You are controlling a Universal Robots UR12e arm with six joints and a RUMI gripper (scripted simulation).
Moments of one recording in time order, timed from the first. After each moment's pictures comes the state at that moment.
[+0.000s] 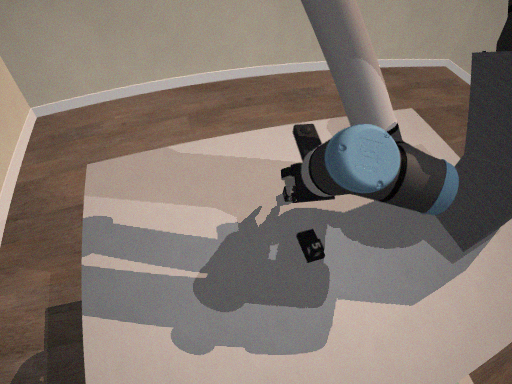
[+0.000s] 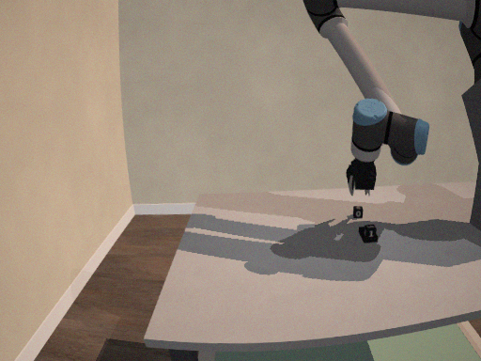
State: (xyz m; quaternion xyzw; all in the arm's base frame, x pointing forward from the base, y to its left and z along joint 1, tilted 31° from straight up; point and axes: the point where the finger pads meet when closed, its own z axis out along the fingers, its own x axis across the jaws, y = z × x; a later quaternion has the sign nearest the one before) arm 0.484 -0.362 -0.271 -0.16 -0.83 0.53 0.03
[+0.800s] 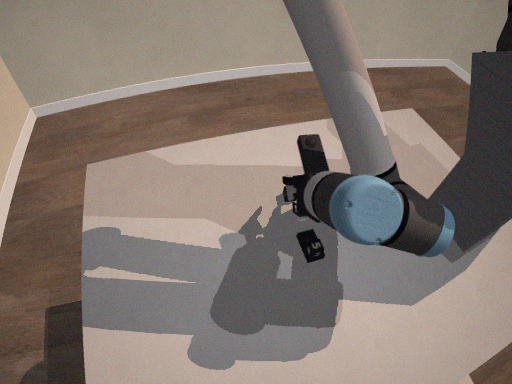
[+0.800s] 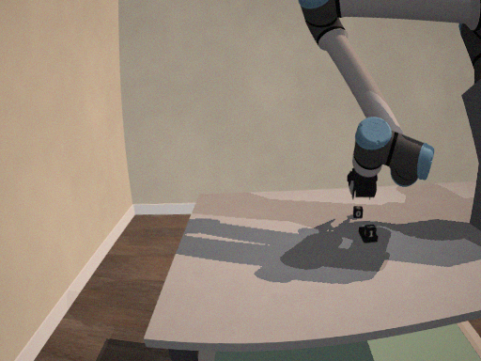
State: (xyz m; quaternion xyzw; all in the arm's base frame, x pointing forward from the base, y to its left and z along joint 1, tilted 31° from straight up) arm 0.482 -0.359 -0.273 -0.16 -0.78 0.61 0.04
